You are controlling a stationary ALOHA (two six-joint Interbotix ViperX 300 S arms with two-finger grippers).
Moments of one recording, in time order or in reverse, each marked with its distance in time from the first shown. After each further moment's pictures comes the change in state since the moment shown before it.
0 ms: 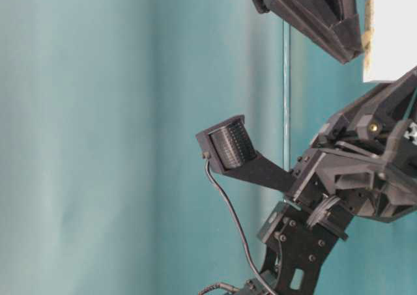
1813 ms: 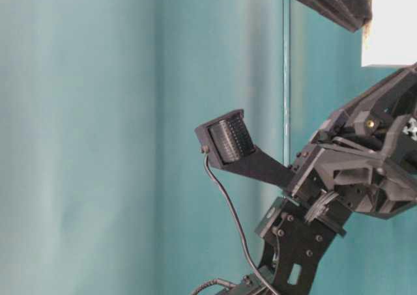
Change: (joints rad) left arm 0.000 0.002 -0.015 0.000 0.025 0.000; right arm 0.015 -0.121 0.032 0.015 0.238 0.009
